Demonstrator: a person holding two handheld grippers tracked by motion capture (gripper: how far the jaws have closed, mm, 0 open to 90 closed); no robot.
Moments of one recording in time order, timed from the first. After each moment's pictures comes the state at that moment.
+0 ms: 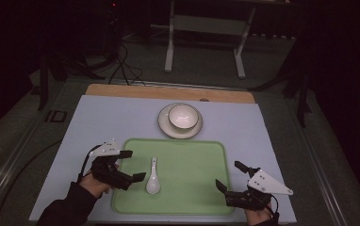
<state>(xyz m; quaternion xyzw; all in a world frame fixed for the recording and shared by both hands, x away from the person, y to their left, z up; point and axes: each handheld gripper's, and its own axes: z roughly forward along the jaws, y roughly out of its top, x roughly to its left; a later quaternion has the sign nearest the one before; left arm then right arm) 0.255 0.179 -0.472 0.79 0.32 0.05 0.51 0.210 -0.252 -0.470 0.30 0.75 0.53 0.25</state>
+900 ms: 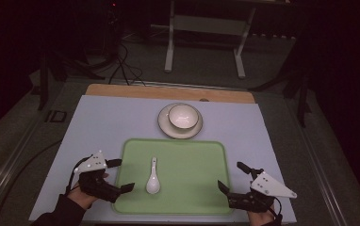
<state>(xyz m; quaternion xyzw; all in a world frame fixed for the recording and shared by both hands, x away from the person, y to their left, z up) 0.228 0.203 -0.496 0.79 0.31 0.07 0.52 0.204 -0.257 -0.467 0.30 0.75 0.53 0.26</state>
